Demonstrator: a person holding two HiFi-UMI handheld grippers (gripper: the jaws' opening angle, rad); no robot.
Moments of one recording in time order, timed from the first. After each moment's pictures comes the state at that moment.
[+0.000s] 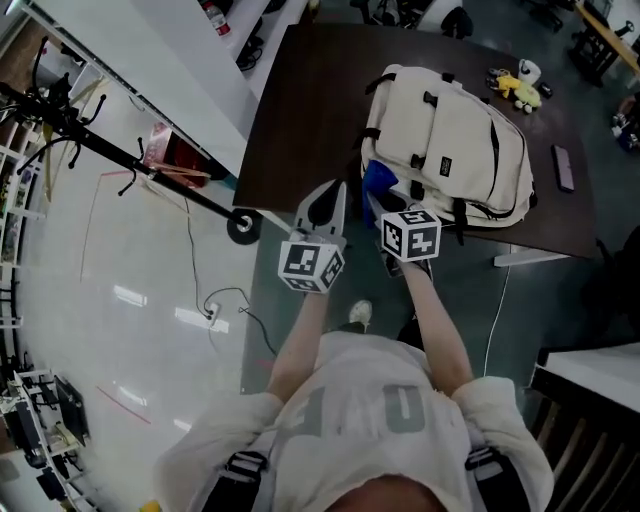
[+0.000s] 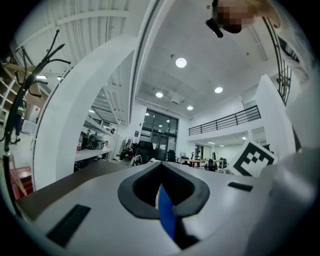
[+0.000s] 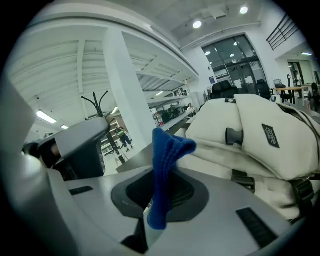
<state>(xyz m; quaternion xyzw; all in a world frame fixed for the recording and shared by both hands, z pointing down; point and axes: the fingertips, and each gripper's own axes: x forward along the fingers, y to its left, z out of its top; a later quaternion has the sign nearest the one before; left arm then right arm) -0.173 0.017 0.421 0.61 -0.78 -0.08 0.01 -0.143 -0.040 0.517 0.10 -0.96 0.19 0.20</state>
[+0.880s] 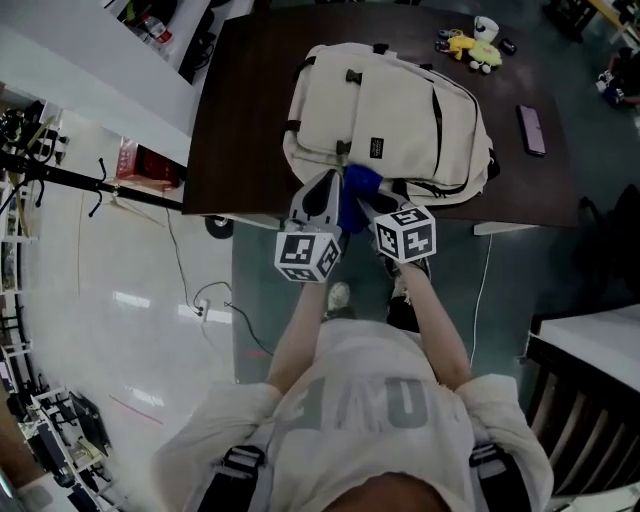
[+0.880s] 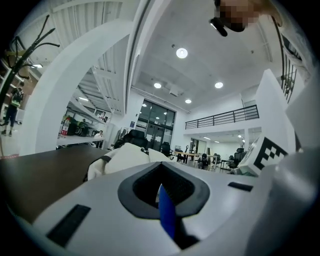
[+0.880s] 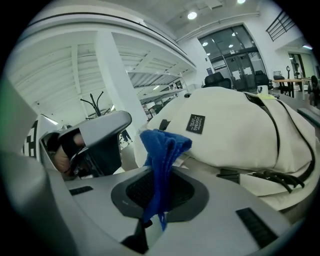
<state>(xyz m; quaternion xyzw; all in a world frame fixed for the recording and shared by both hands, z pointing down) -0.083 -0.090 0.456 0.63 -0.77 -0.07 0.07 -0.034 -0.107 0.548 0.08 -0.94 0.21 0.24</state>
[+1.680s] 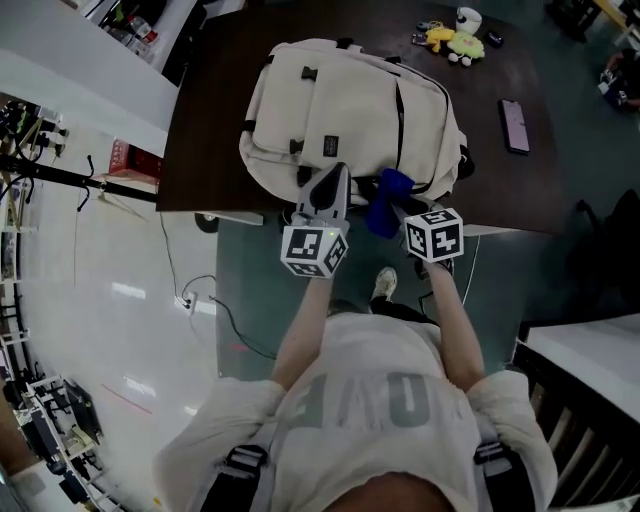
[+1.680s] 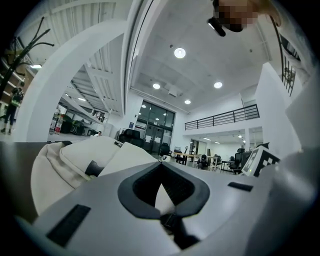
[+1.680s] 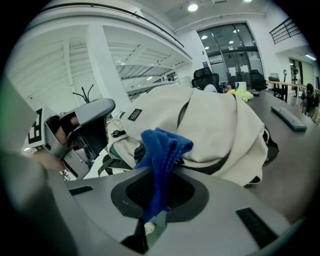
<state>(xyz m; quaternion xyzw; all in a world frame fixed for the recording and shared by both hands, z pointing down) -0.004 -0.167 0.465 0.63 -0.77 -0.08 0.06 0.094 -0.209 0.587 0.11 -0.92 0.20 0.30</state>
